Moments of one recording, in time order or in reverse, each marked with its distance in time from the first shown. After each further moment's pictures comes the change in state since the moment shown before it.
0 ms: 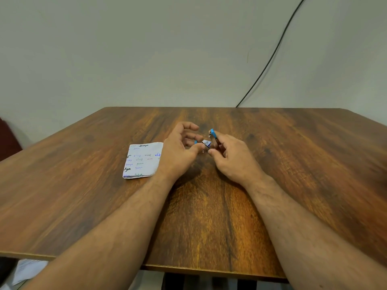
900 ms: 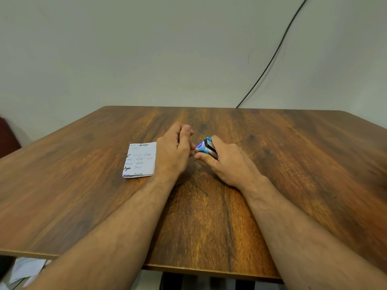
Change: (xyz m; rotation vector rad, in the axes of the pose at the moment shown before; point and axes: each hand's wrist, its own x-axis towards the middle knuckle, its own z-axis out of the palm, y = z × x) left_hand 0.002 0.001 -0.001 0.157 0.210 0.038; right_hand 0.002 0.004 0.009 -0.170 -0.078 -0.059
